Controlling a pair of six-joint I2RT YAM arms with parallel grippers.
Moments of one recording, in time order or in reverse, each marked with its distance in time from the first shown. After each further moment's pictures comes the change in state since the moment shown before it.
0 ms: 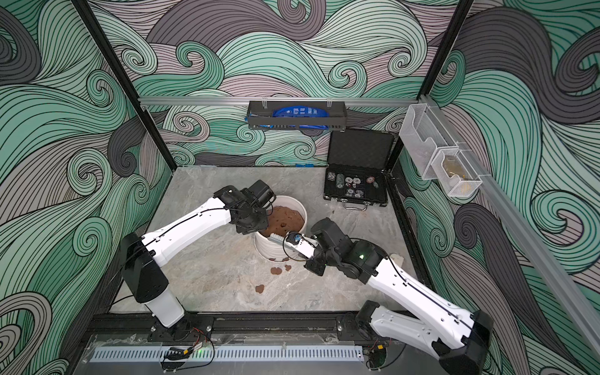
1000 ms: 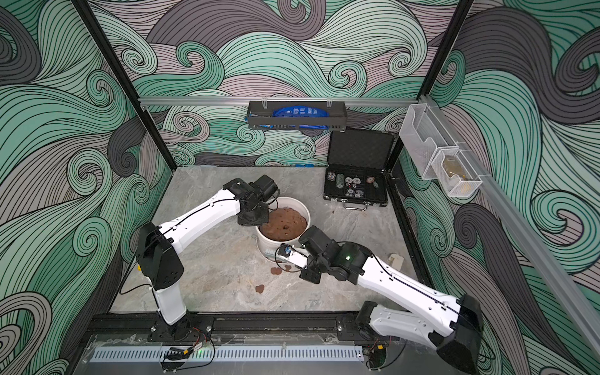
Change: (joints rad) left arm 0.045 0.141 0.138 -0.042 -0.055 0.253; right arm 0.101 0.087 -0.037 -0.014 0.035 -0.025
